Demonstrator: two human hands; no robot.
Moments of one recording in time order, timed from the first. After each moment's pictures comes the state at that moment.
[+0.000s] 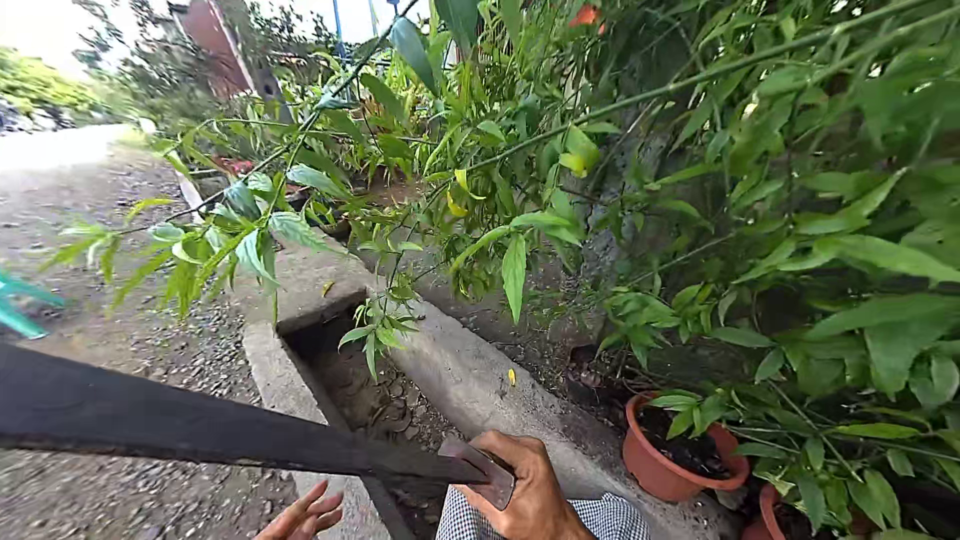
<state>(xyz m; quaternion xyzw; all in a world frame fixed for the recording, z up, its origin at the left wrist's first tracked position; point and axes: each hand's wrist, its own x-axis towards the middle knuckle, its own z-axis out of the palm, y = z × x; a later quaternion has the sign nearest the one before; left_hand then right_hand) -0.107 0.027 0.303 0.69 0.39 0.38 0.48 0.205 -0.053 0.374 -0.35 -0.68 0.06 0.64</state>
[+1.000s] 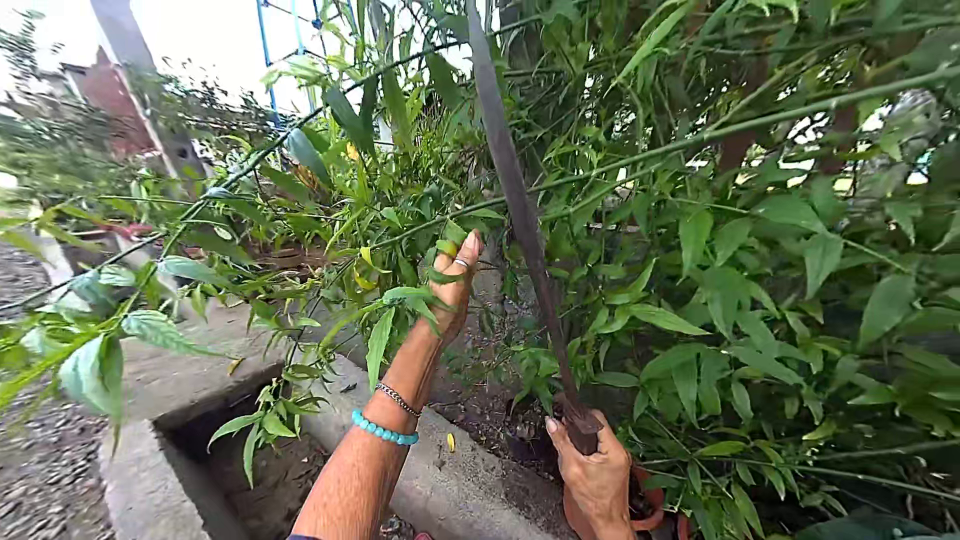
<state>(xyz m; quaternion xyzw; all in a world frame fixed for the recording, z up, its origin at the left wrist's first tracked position) 0.287 0.084 0.572 0.65 0.02 0.49 0.57 0.357 -0.094 0.389 -0.61 -0.36 -0.23 0.66</state>
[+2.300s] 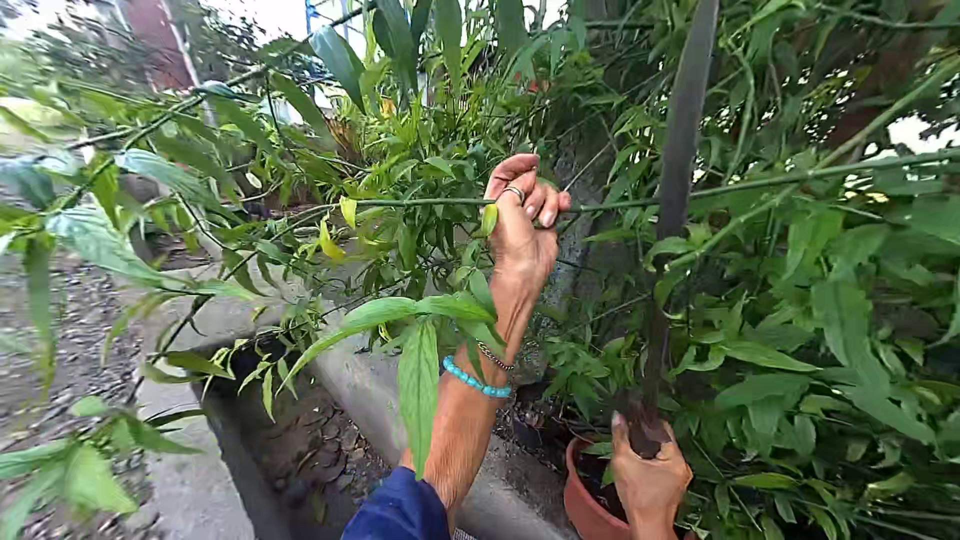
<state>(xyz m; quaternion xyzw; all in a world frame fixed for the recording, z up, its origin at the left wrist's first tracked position) 0.318 0.064 0.602 0.36 -0.21 0.59 0.70 0.376 -0.096 0.389 -0.73 -0.27 -0.26 0.58</state>
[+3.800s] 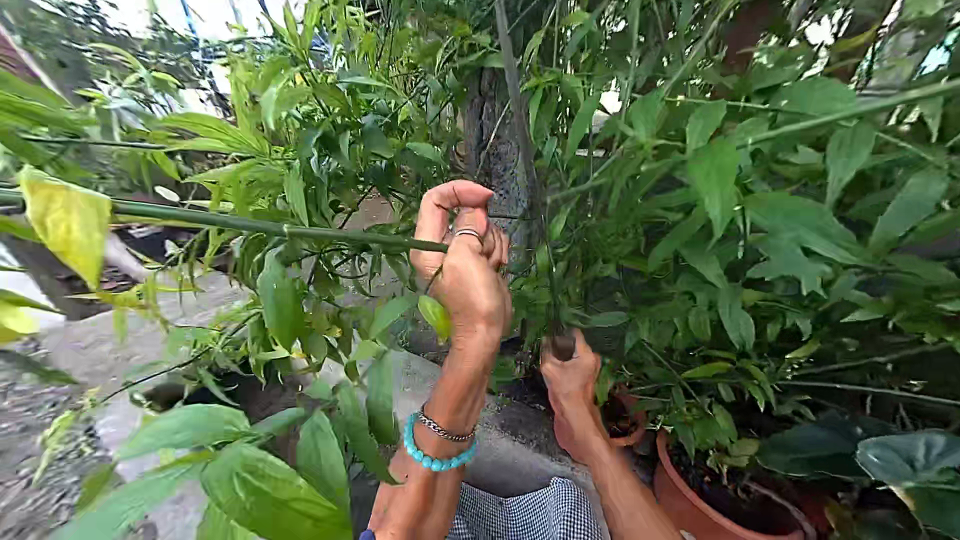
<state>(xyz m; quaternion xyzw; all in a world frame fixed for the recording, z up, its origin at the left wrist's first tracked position) 0.298 -0.009 0.549 0.52 -0.11 0.63 0.56 0.383 -0.068 0.403 -0.75 -0.28 -0.16 0.58</state>
